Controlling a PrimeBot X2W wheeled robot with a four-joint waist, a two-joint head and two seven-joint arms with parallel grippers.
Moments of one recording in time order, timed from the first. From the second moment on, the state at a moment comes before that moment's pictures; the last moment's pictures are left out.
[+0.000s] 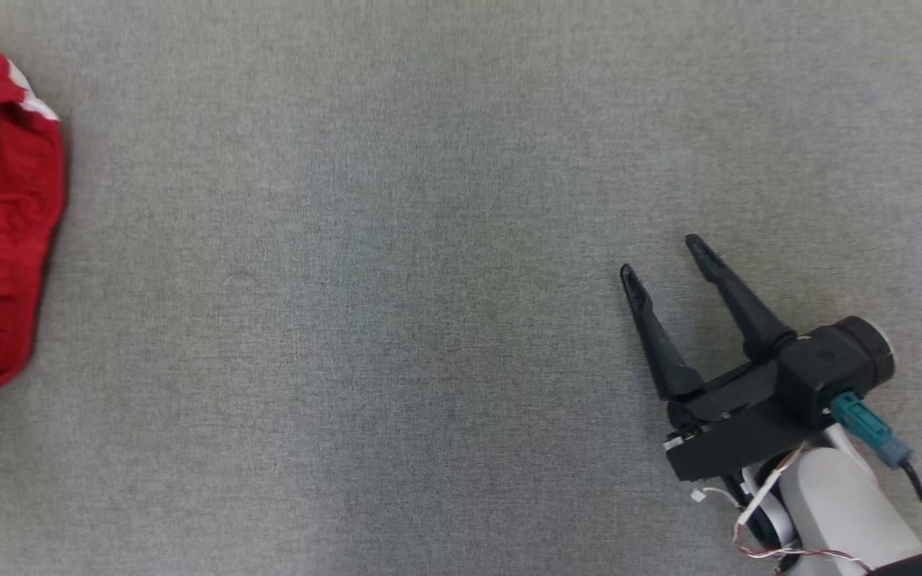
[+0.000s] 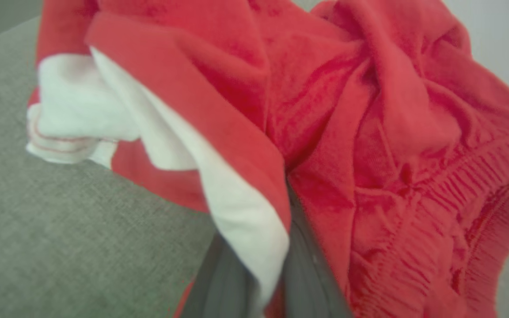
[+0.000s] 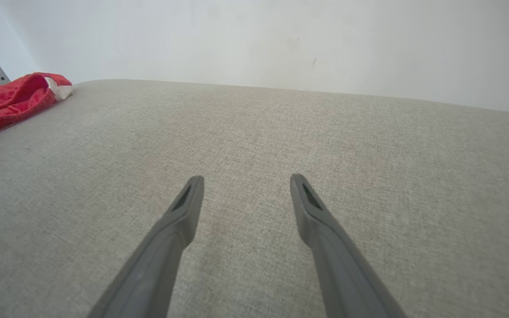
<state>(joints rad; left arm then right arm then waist) -0.84 0.36 0.34 0.92 -0.63 -0.02 0.21 -0.36 -0.25 0.31 0.10 0.21 0.13 -0.18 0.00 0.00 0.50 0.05</state>
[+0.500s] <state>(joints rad) -0.83 0.43 0.25 0.61 -0.60 -0.09 0.28 -0.37 -0.17 0.38 0.29 0.28 0.13 -0.25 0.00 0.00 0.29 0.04</state>
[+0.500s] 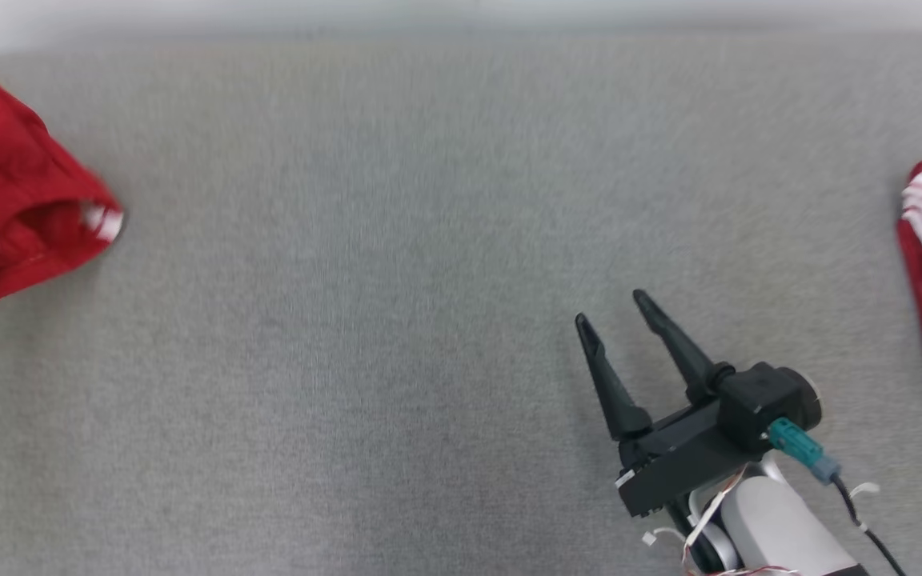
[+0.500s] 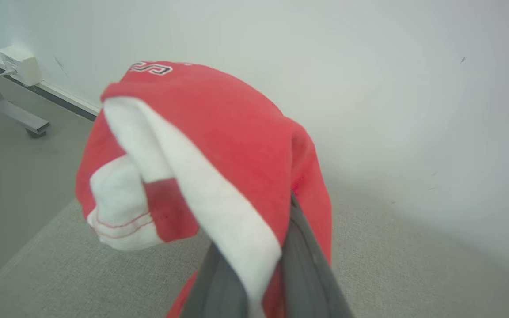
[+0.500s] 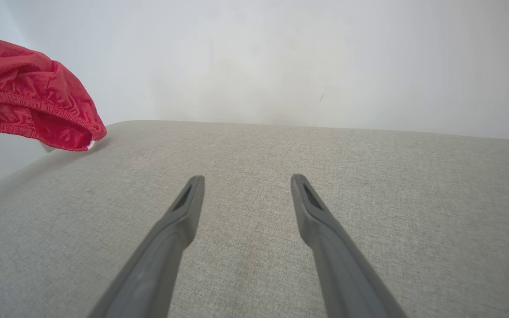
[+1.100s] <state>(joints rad) -0.73 0.18 -0.01 0.12 -0.65 -0.11 0.47 -0.30 -0.17 0.38 0.31 0.31 0.13 -0.26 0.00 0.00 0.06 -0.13</state>
